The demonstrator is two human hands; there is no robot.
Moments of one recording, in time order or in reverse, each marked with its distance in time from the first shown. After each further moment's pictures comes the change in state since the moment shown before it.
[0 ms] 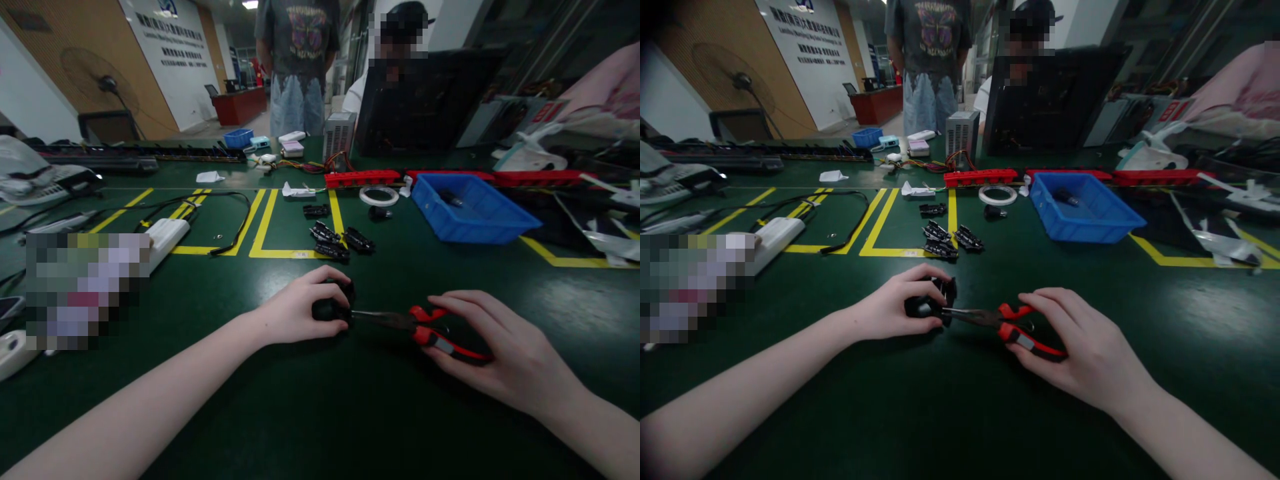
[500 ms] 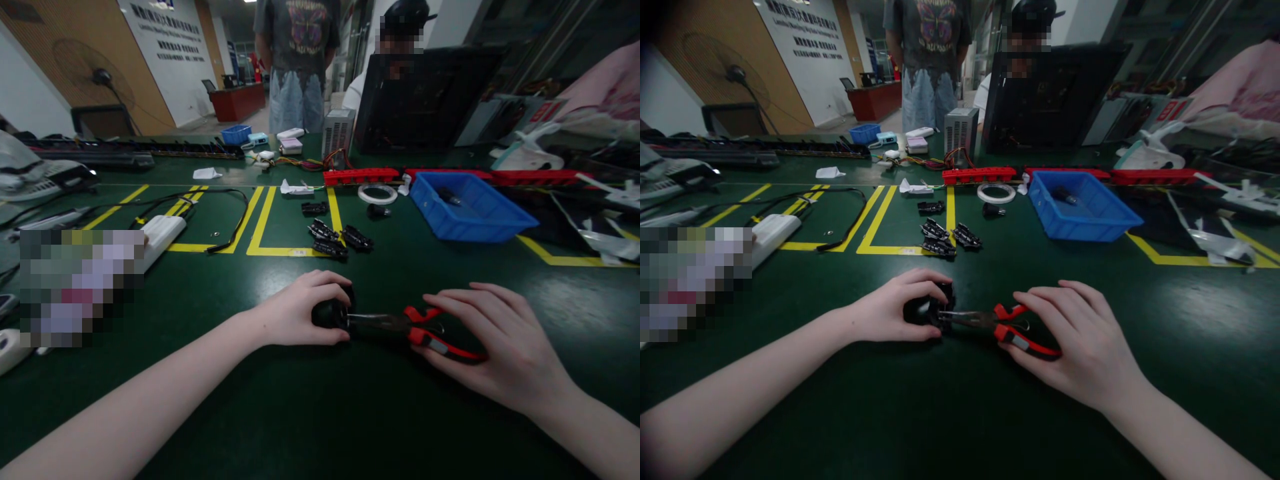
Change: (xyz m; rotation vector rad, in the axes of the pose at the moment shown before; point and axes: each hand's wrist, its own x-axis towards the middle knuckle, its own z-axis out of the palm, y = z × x) left_hand -0.002 0.000 0.000 0.078 -0.064 0.001; right_hand 0.005 -0.007 -0.002 -0.145 0.074 -0.063
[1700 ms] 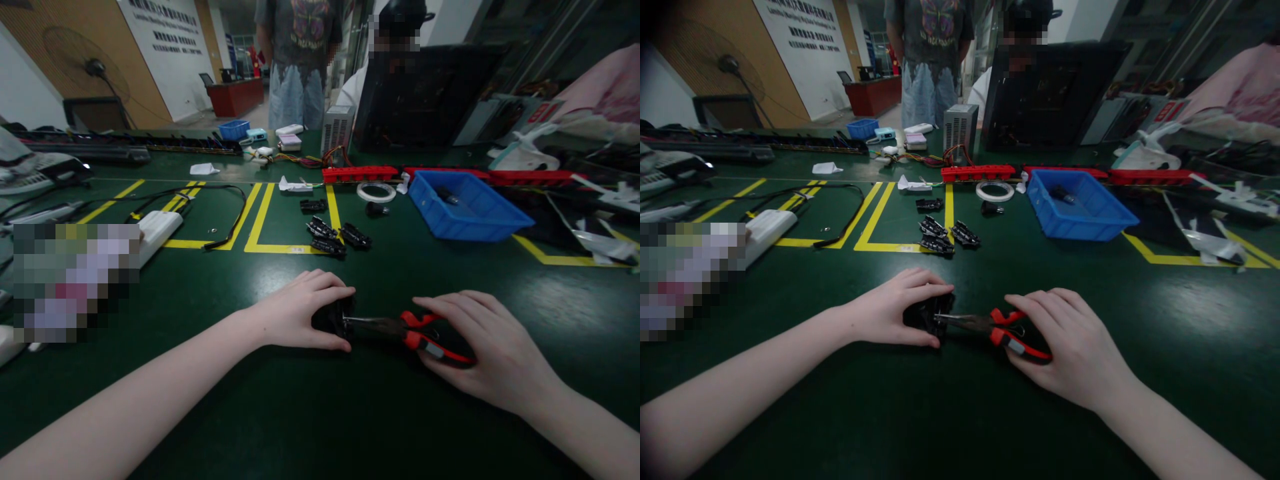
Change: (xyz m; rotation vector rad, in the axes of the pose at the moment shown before) left_hand 0.001 0.000 0.002 0.191 -0.057 0.058; right_hand 0.003 -0.003 0.000 0.049 -0.068 -0.058
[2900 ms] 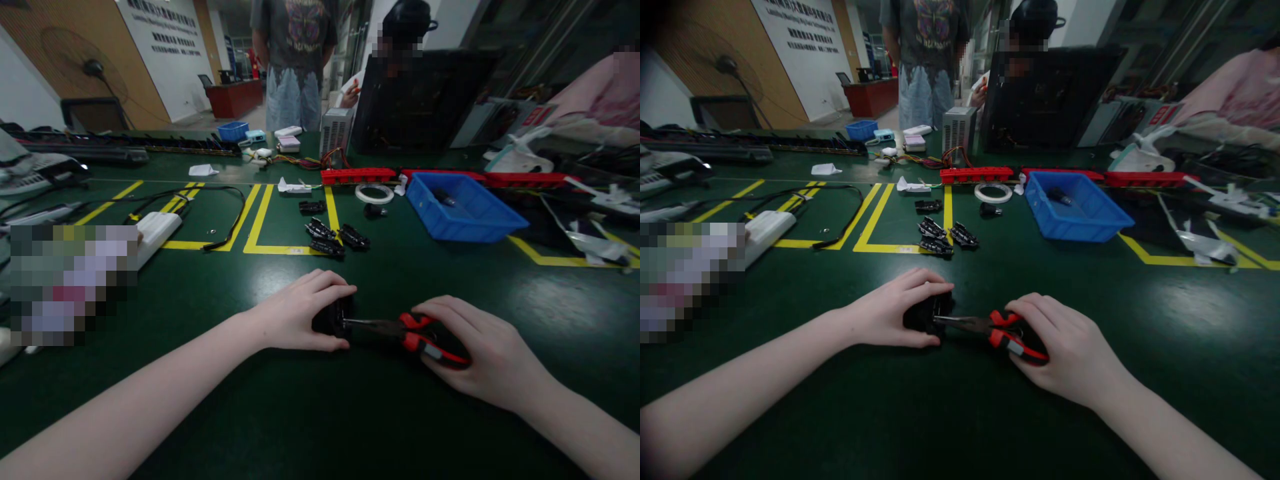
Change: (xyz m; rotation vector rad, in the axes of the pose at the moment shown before) left_hand -0.001 0.001 0.002 -0.014 0.049 0.044; right_hand -0.004 0.001 0.003 0.109 -0.028 0.033
